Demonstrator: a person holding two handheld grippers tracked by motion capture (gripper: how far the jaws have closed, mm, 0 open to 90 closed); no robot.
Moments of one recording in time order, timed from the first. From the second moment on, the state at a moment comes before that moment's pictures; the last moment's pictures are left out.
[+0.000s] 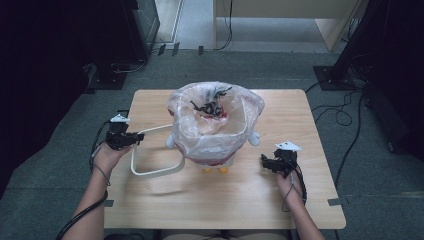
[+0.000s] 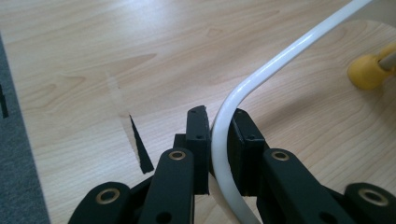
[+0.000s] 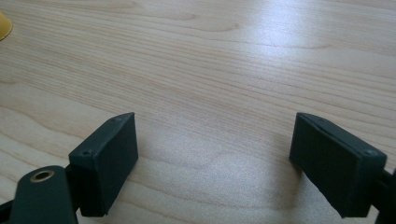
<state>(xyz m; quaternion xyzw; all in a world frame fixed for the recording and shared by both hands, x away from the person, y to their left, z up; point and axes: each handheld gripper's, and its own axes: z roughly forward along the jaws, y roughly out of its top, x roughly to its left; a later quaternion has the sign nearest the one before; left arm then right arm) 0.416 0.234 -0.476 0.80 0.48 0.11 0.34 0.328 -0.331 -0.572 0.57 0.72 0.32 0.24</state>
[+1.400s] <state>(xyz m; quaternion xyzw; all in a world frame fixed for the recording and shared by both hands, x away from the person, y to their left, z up) 0.432 0.280 -0.391 0.80 0.49 0.12 0.33 0.327 -0.330 -0.572 0.57 0.72 0.32 0.24</state>
